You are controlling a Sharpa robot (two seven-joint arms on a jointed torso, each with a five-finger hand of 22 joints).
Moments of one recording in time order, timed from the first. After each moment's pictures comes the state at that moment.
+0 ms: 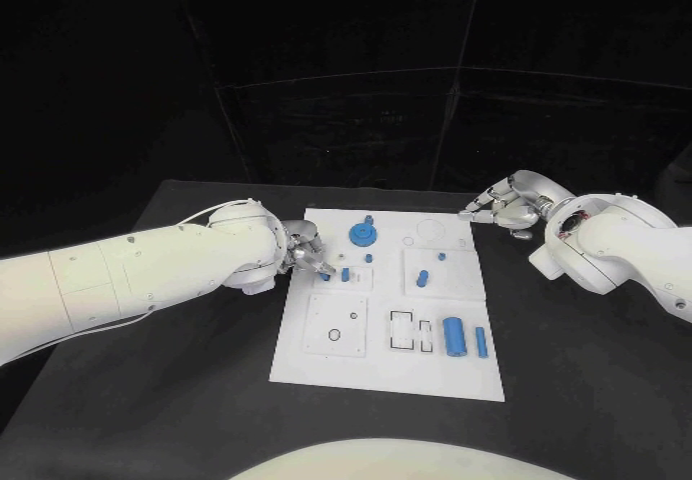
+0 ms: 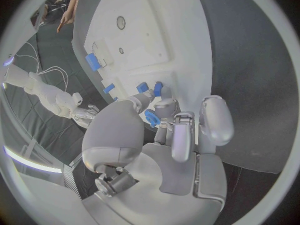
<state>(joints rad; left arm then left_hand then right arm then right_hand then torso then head) 1.19 -0.79 -0.05 1.46 -1.15 0.05 -0.51 1.06 -0.09 0.53 0.08 0.05 0.87 0.03 0.79 0.49 1.29 -0.03 1.17 0.87 1.47 -0.09 1.56 1.31 0.08 1.41 0.03 1.26 1.21 1.25 -0.86 -0.02 1.46 -1.01 -0.32 -0.23 1.33 -0.01 -0.21 0.26 0.27 0.93 0.14 0.22 0.07 1.23 0.06 1.15 1.04 1.47 -0.02 1.36 1.24 0.09 1.34 0.08 1.31 1.00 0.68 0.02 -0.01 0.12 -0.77</state>
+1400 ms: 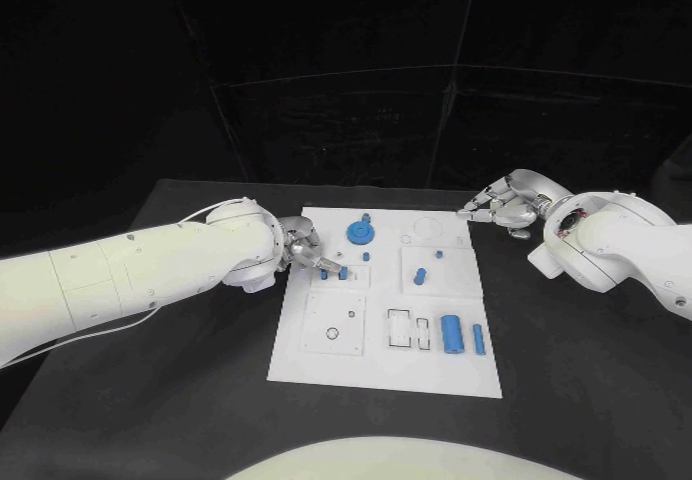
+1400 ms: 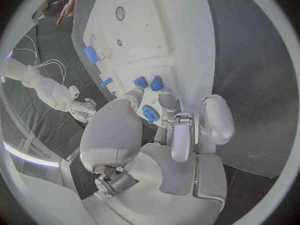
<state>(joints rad) 1.19 -0.77 -0.05 1.43 -1.11 0.00 -0.51 0.99 -0.14 0.18 0.23 0.05 0.82 0.05 0.78 0.48 1.18 -0.02 1.07 0.70 1.47 -0.09 1.56 1.31 0.08 1.42 0.02 1.23 1.20 1.25 -0.87 -0.02 1.47 -1.01 -0.31 -0.23 1.33 0.00 -0.22 0.27 0.28 0.92 0.14 0.22 0.07 1.23 0.06 1.15 1.03 1.47 -0.02 1.35 1.24 0.09 1.34 0.08 1.30 0.98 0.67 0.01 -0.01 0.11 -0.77</state>
